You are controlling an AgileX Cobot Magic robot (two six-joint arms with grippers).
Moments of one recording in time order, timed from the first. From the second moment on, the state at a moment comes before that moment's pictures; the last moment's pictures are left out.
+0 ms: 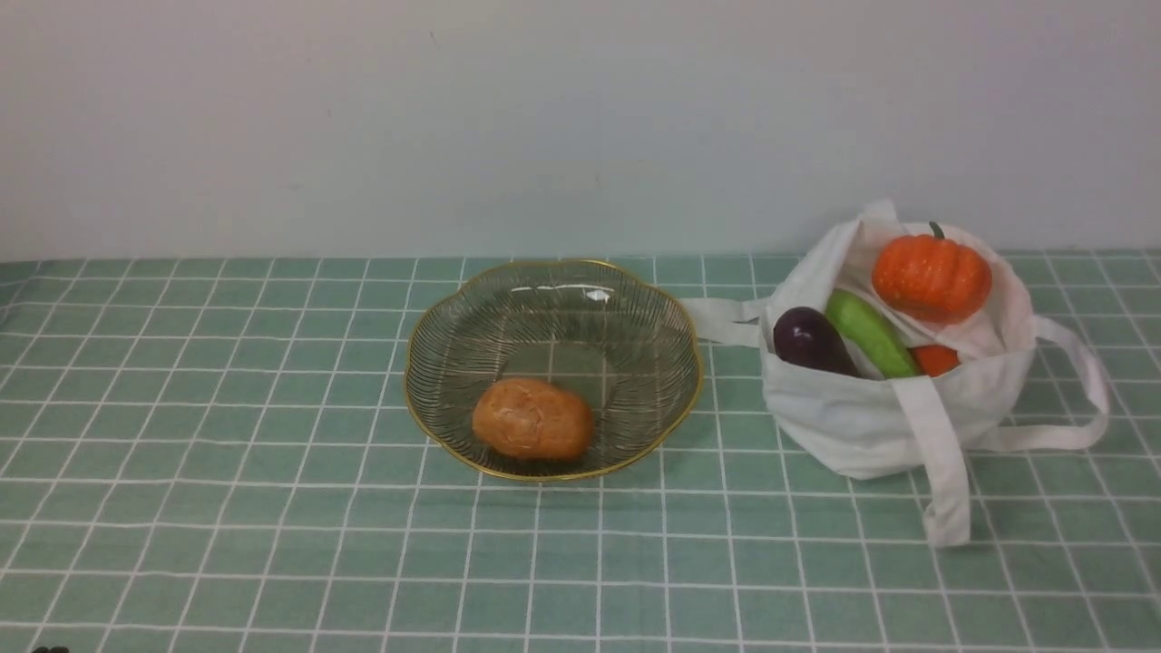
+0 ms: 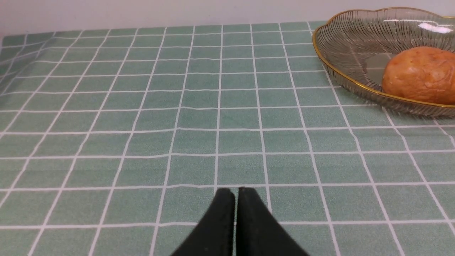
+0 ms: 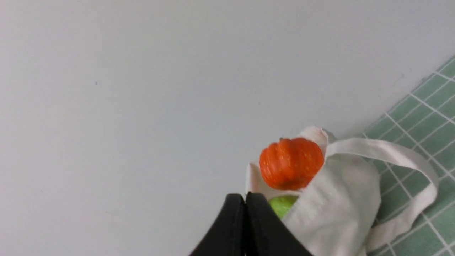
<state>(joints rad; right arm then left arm) 0.01 -0.02 0.03 0.63 0.04 0.18 -0.06 -0.01 0.03 0.07 0.38 -0.07</state>
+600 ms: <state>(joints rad) 0.02 0.62 -0.69 0.42 0.49 -0.11 -0.06 -0.01 0.03 0.07 0.38 -0.07</state>
